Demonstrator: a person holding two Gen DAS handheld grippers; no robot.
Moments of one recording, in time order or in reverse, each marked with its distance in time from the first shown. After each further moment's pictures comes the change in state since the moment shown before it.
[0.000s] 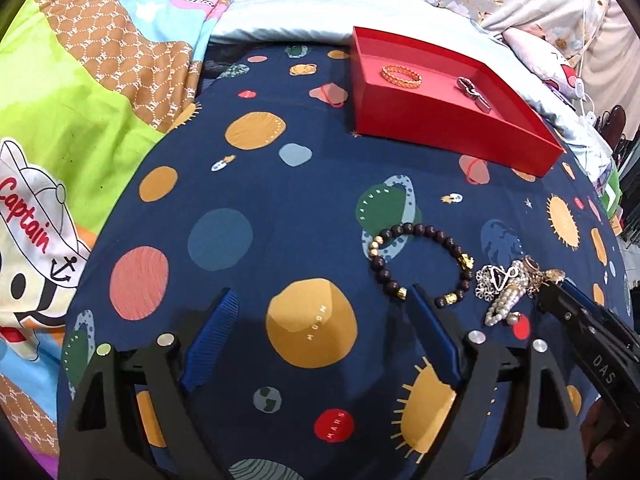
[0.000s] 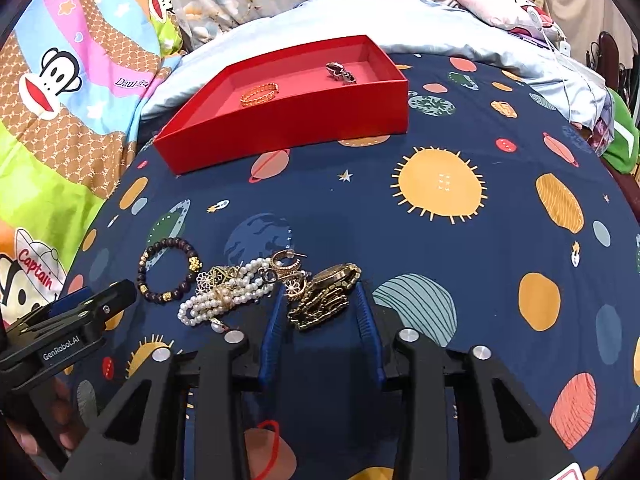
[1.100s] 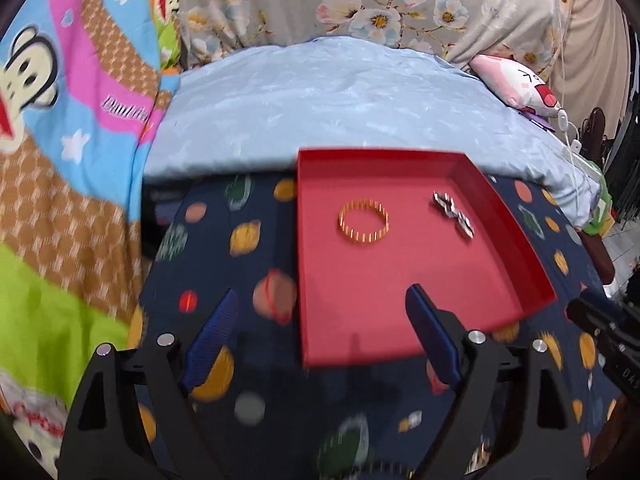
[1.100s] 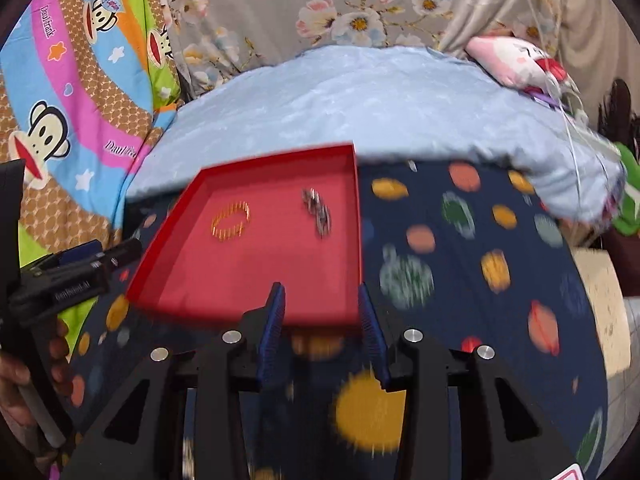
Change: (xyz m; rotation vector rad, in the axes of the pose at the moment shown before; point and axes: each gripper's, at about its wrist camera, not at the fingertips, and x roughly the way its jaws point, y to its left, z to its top) left arm 0.010 -0.042 0.151 0.135 -0.164 -0.039; right arm -0.008 -0.040 0.132 -0.033 -0.126 0.016
